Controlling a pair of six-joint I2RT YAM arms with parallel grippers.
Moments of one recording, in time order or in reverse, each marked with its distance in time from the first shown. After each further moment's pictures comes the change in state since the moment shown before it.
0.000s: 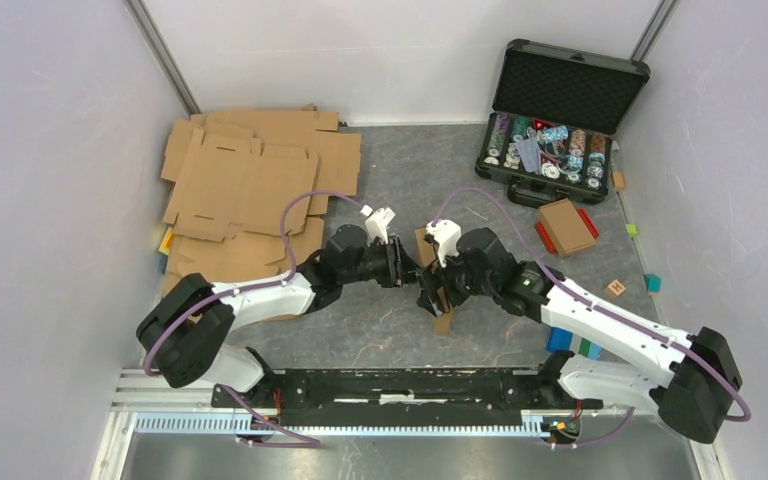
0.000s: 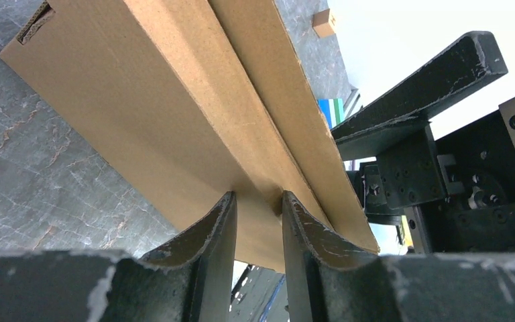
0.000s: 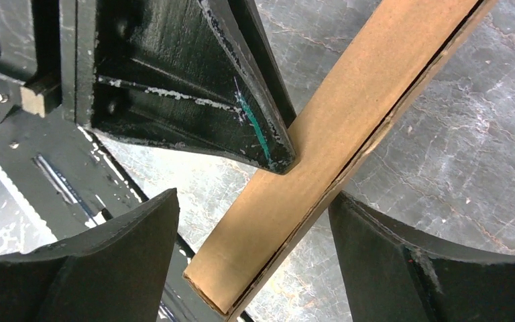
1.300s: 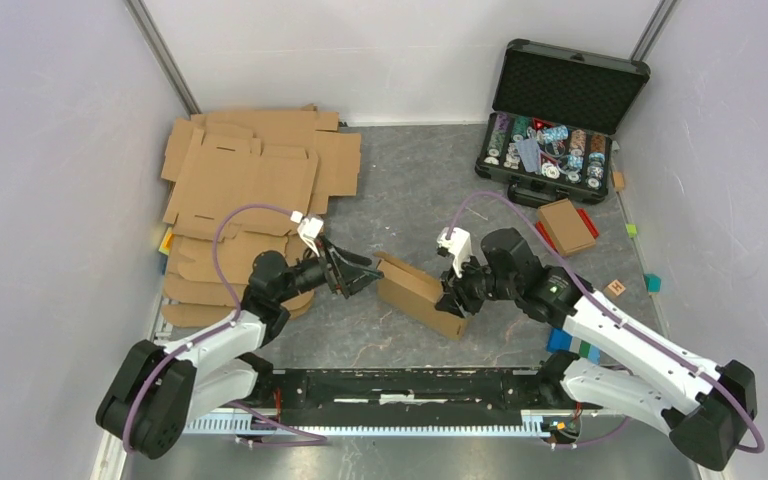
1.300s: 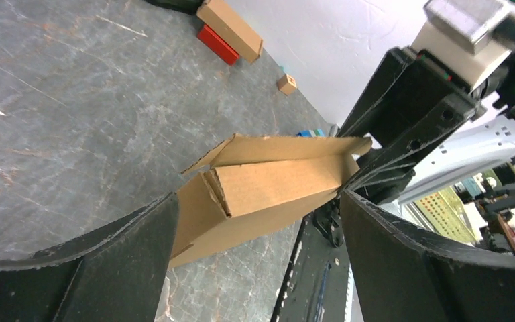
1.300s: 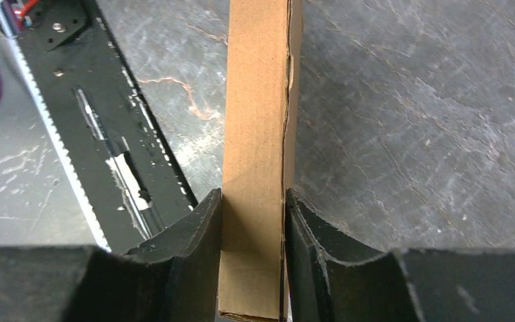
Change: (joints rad) left arm 0.359 -0.383 -0.396 0.411 0.290 0.129; right arm -0.054 -0.130 0.001 -0.121 -0.176 -0.207
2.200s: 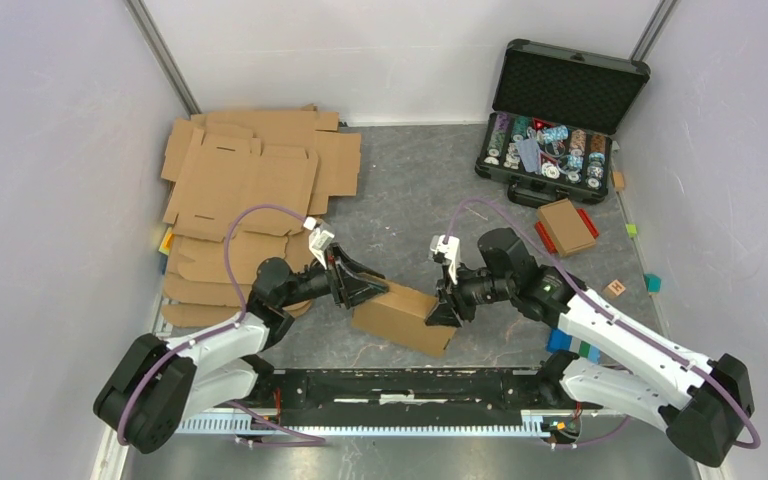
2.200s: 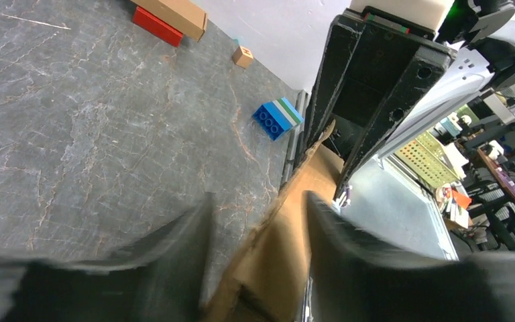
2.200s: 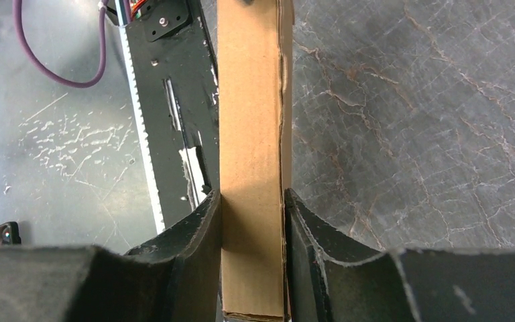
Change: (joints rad) left arm -0.105 0.020 -0.033 0.129 0.095 0.038; right arm -0.015 0.018 -0.031 0.082 -0.287 0.019
